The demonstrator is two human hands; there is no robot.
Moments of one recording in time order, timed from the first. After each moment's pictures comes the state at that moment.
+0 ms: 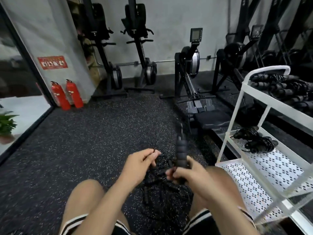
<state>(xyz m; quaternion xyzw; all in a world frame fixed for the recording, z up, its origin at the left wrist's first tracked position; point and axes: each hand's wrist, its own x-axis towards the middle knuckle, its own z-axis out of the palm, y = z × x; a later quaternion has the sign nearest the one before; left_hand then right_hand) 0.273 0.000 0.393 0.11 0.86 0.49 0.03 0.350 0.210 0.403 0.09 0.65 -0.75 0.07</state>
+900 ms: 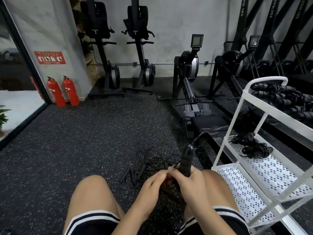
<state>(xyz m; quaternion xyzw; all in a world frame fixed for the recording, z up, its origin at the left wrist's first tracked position) 0.333 0.025 0.358 0.11 0.70 0.69 0.15 0.358 0.172 0.395 0.13 0.69 -0.70 -0.10</state>
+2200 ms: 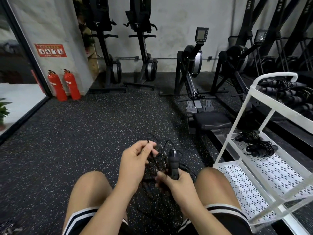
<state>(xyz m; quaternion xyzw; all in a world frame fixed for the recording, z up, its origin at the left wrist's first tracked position) 0.294 -0.006 0.410 0.04 0.72 0.69 -0.07 0.345 0.151 0.358 0.11 0.68 -0.72 0.03</state>
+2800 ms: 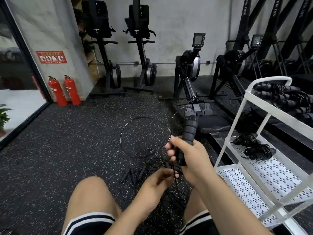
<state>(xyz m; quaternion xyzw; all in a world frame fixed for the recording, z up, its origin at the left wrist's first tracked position) 0.320 0.030 0.352 0.10 0.74 0.65 0.16 0.314 0.174 0.471 0.08 0.54 -0.84 -0.02</state>
